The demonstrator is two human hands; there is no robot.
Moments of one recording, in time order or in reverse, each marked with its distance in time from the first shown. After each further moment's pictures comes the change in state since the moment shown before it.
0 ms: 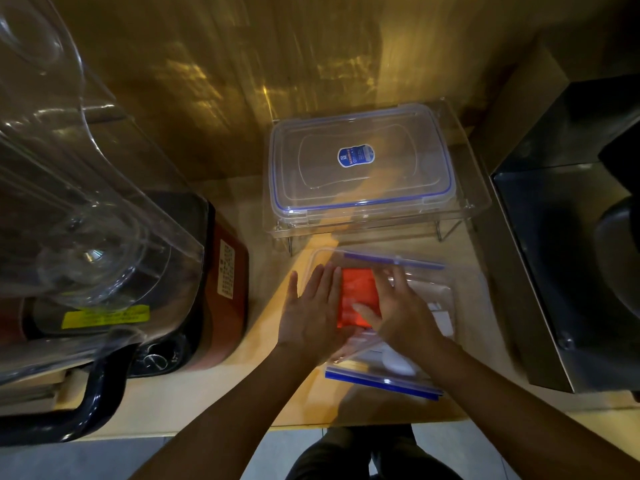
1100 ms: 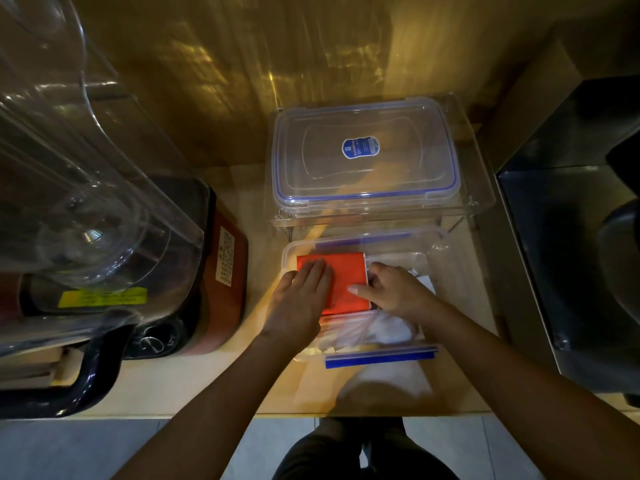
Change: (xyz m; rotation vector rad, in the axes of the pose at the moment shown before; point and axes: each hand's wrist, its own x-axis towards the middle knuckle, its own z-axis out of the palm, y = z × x) left_hand -0.005 -0.012 -0.005 -0.008 -0.026 0.017; right_hand 0.031 0.003 -0.021 0.289 -0.336 0.102
